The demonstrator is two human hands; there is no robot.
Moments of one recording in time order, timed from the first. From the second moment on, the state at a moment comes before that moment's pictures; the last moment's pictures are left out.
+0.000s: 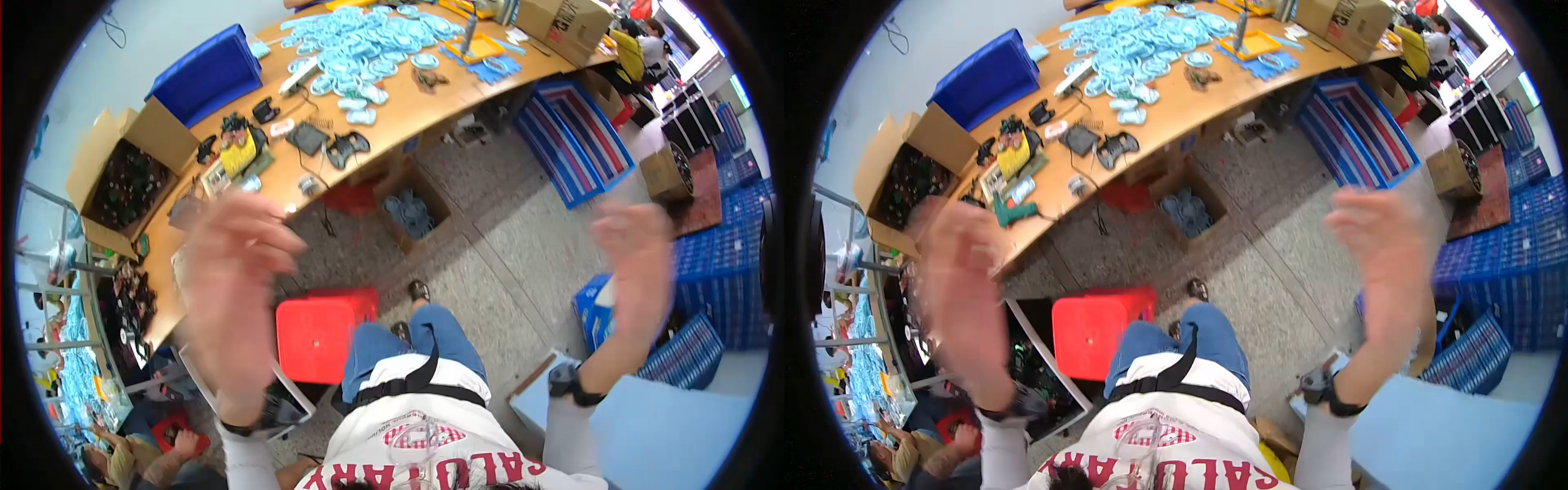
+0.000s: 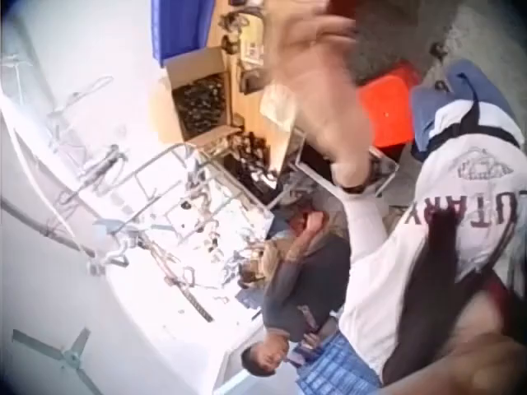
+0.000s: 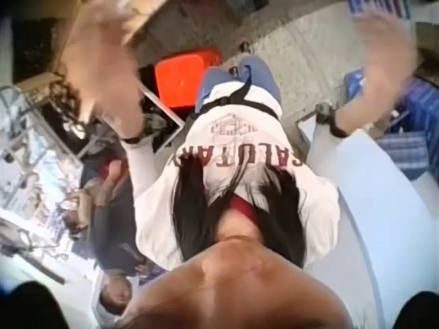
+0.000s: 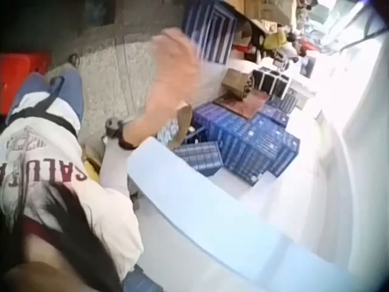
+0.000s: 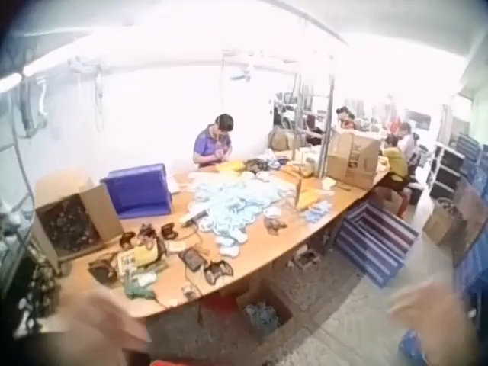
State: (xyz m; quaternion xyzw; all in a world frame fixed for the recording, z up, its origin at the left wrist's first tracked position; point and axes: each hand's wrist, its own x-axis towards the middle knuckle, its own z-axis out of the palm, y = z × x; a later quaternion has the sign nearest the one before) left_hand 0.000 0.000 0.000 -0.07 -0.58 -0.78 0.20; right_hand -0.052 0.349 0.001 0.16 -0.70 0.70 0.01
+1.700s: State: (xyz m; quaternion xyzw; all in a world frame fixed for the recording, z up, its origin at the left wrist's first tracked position) left_hand 0.232 -0.497 -0.657 0.60 -0.37 -0.69 -0.15; right_hand -0.083 -0.019 -0.719 -0.30 -0.54 0.50 -0.61
